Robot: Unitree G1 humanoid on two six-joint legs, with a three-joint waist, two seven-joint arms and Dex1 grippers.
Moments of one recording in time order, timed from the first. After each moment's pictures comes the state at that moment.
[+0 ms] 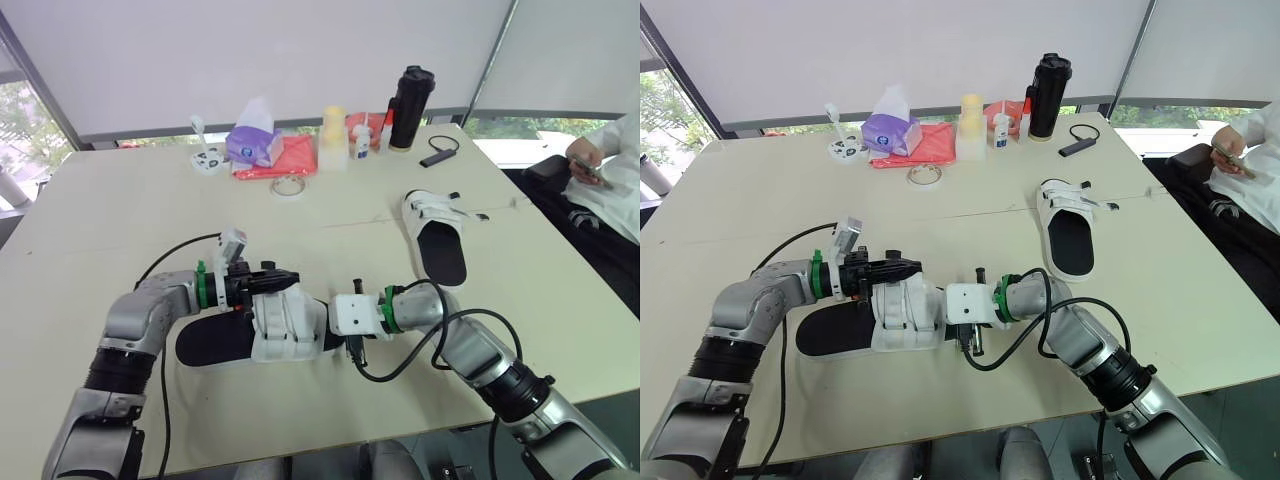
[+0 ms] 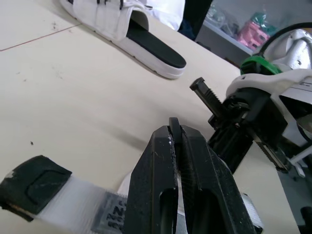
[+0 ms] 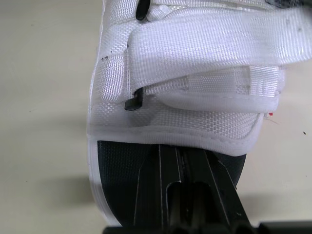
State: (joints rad) left arm -0.50 0.52 -0.03 0.14 -0.58 0.65 -1.11; right arm -0.50 -0.54 0.53 -0.13 -0.15 0.23 1.02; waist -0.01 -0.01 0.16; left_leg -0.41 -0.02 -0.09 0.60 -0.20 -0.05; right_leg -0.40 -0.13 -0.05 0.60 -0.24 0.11
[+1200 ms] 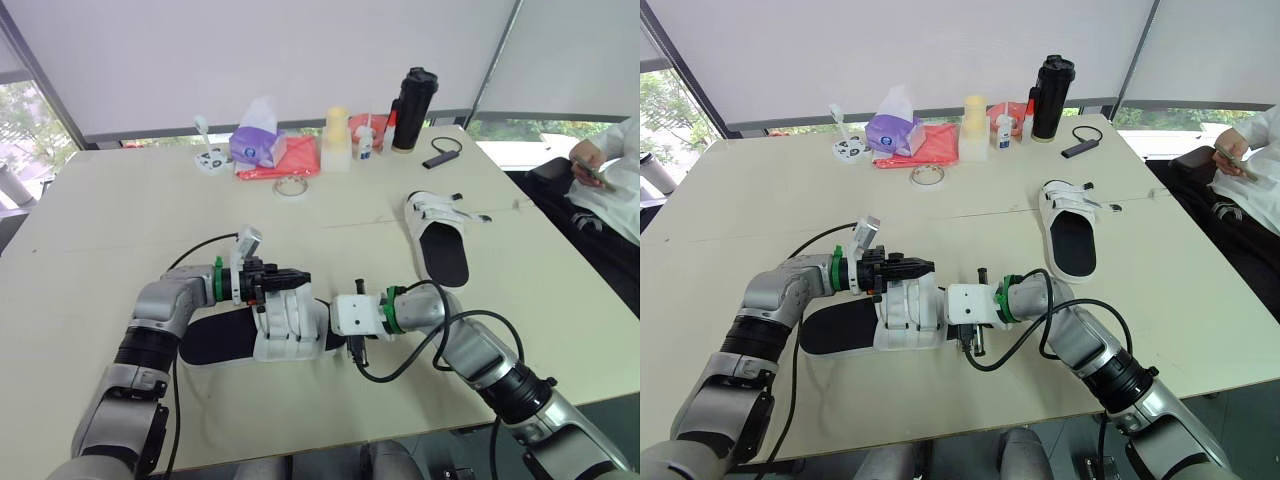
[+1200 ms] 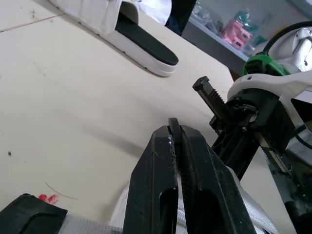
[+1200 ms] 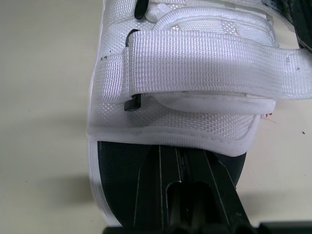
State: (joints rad) left arm -0.61 0.45 -0.06 0.33 -0.49 0.65 -1.22; right arm -0.49 -0.54 0.52 -0.14 -0.15 0.24 1.02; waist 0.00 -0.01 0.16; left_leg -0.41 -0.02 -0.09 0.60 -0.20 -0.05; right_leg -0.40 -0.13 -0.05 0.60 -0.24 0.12
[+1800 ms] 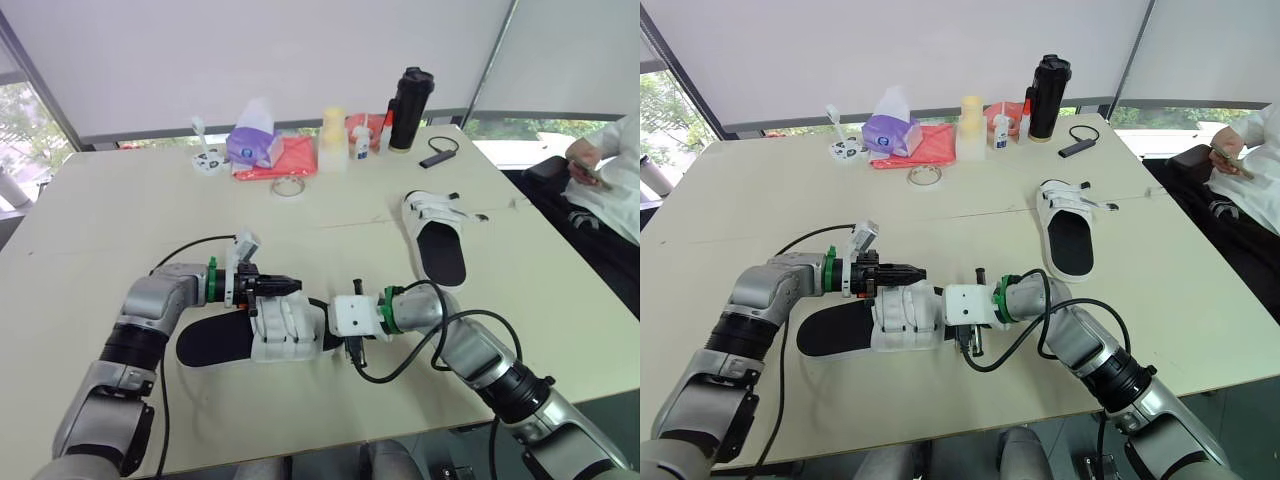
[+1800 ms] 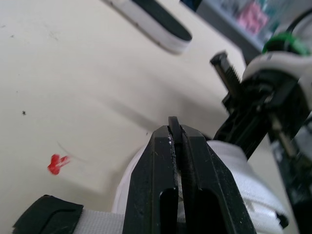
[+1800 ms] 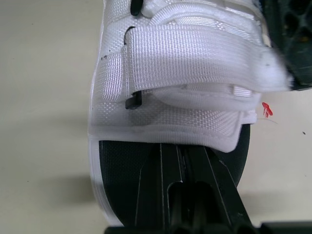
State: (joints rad) left arm -0.63 0.55 -0.14 0.27 -0.46 0.72 -1.20; right arm -0.49 -0.54 0.53 -0.14 -0.15 0.24 1.01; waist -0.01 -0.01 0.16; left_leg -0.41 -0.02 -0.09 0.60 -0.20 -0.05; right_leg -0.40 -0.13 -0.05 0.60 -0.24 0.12
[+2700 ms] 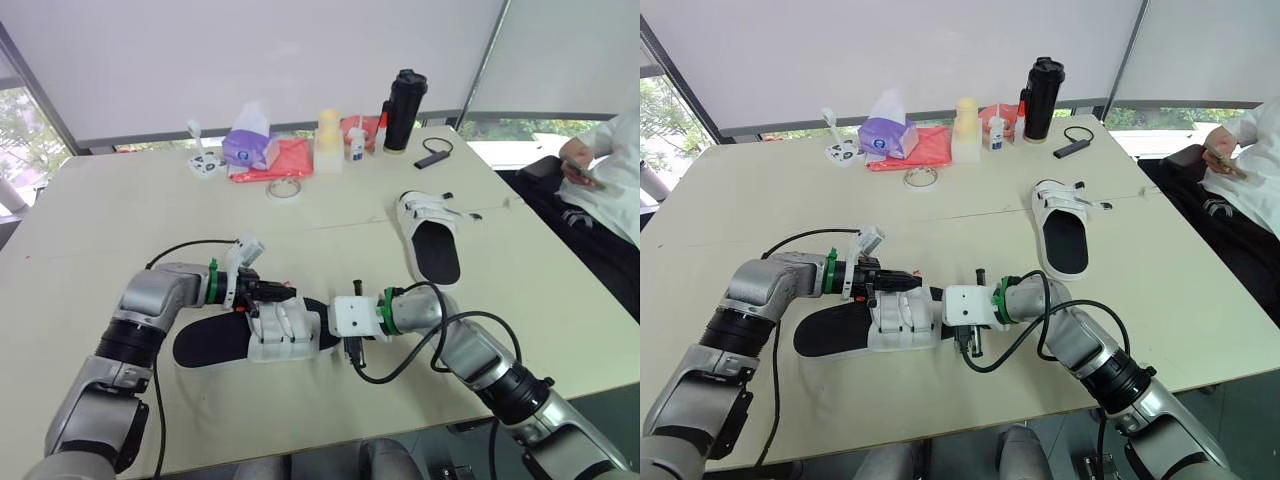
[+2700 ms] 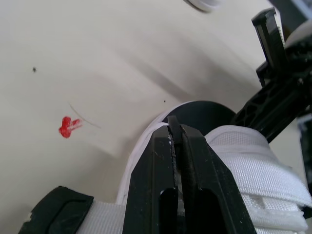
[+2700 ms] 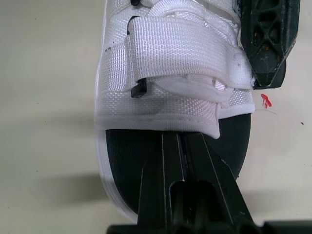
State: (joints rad) left arm -0.64 0.56 -0.14 0.25 -0.47 0.95 -1.06; right arm -0.49 -0.54 0.53 -0.14 -0.16 0.24 1.00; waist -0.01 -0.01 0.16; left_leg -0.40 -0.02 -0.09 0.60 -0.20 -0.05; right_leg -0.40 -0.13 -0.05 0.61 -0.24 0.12
